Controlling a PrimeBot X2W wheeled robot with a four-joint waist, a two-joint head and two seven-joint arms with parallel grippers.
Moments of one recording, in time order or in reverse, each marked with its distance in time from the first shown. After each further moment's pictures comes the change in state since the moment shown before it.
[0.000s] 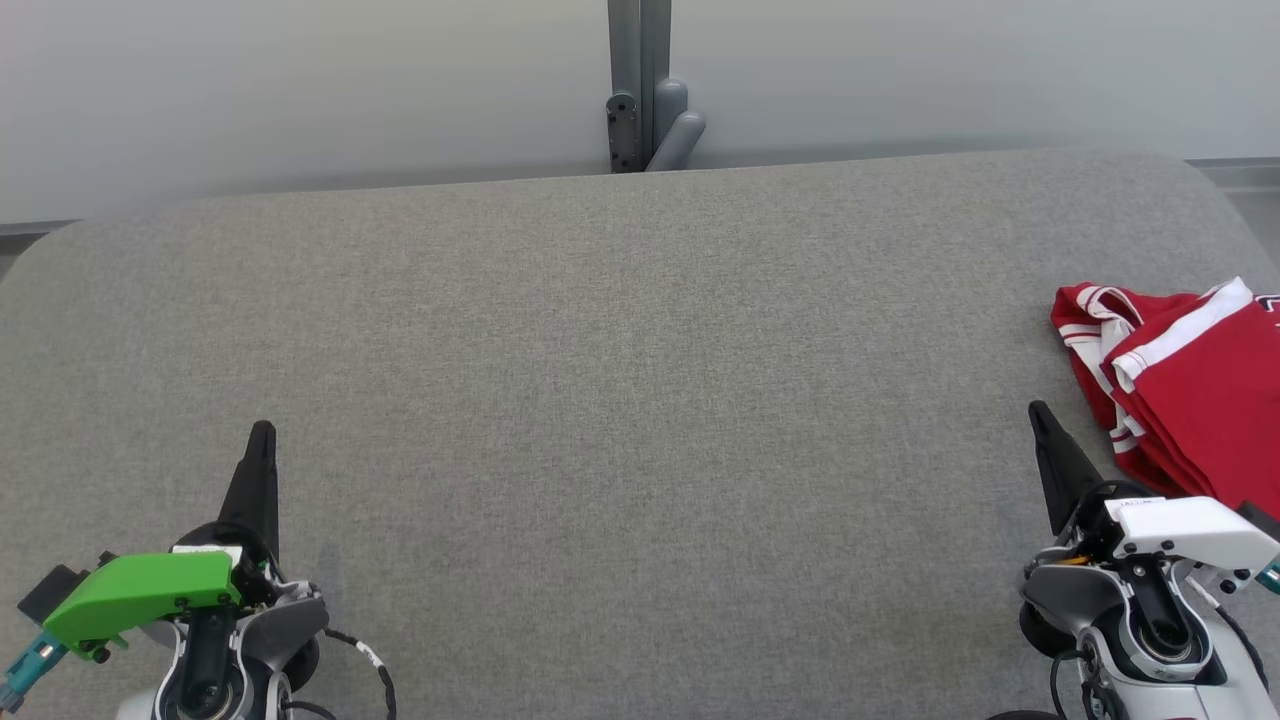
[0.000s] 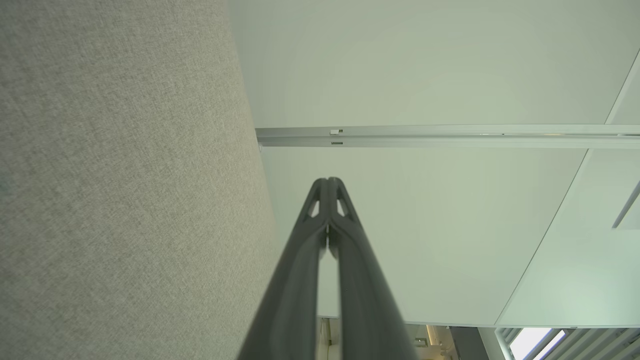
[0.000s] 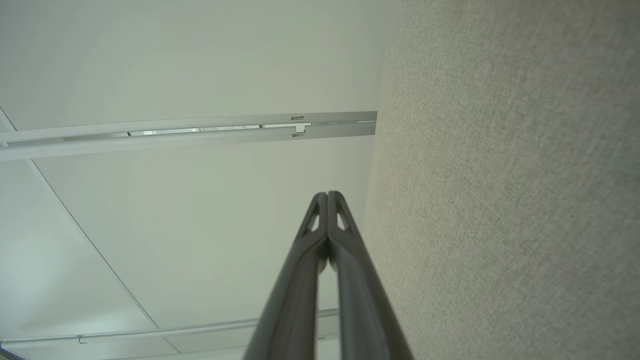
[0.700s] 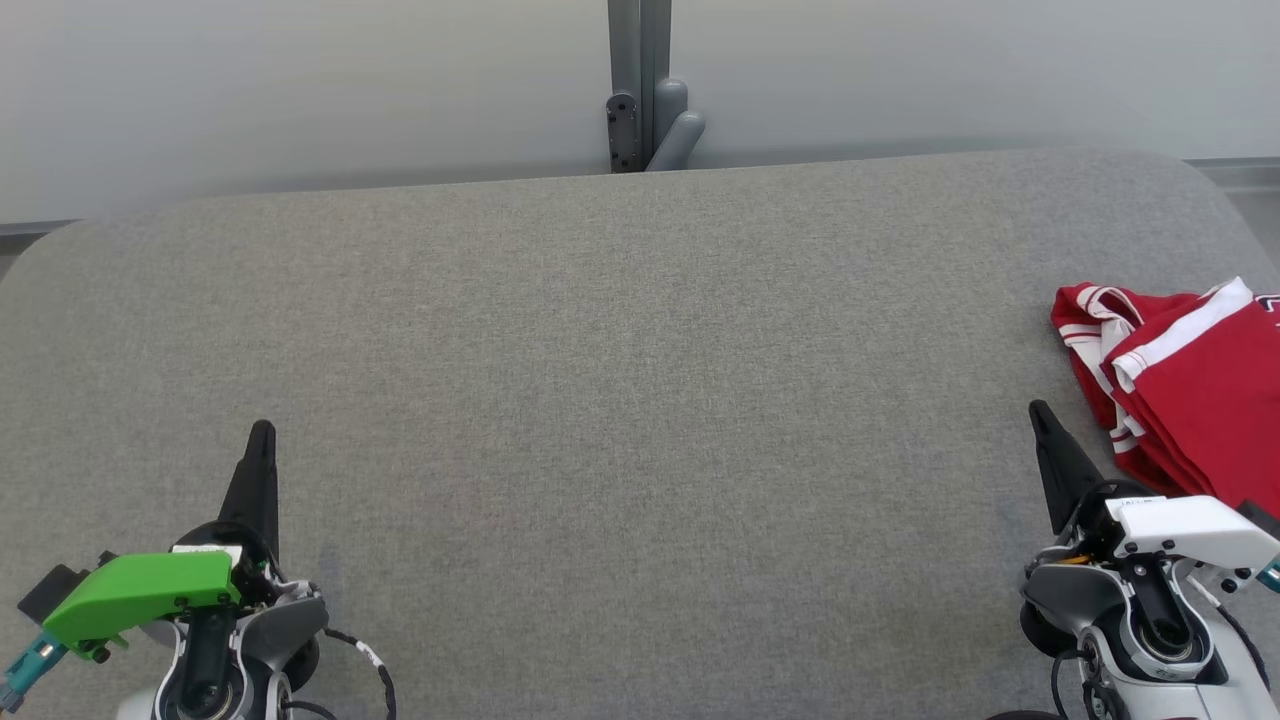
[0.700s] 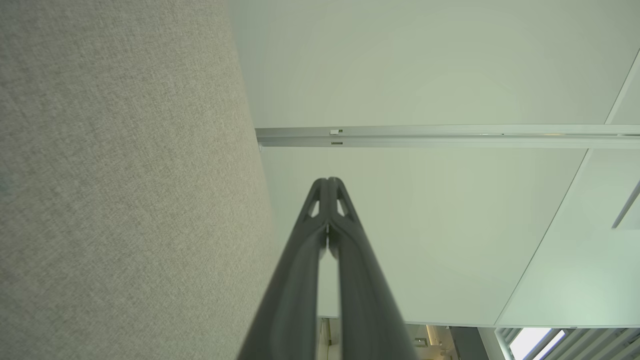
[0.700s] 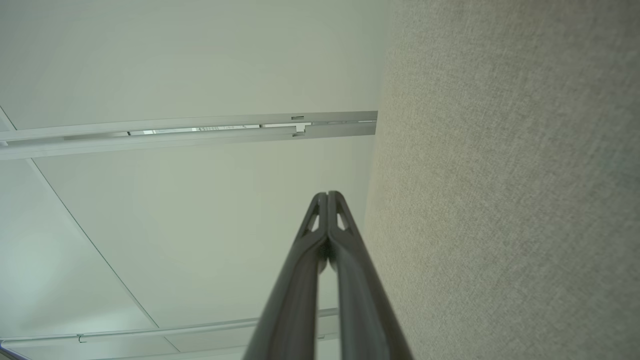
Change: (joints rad) left arm -0.001 0.000 0.000 0.000 0.000 0.000 0.000; right arm -0.001 -0.004 0.003 0.000 0.003 0.000 -0.001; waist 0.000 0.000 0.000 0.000
